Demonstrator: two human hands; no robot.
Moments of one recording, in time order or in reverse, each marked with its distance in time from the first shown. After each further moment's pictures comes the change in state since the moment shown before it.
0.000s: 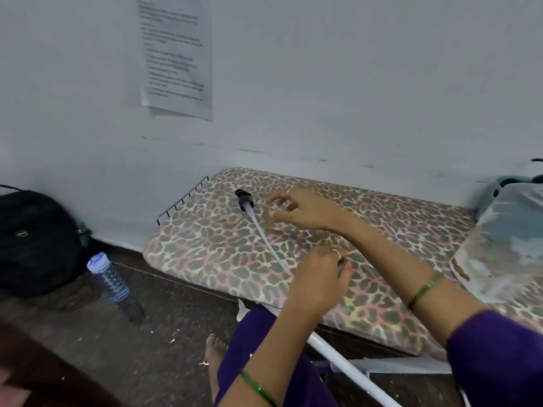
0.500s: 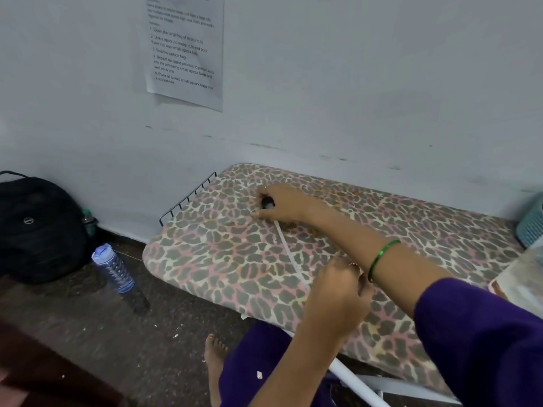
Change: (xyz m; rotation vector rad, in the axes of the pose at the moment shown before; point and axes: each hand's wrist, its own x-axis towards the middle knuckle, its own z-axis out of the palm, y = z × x) left_hand 0.003 0.002 0.000 -0.110 0.090 -0.101; right_hand 0.110 0.018 0.036 -0.215 -0.060 -0.105
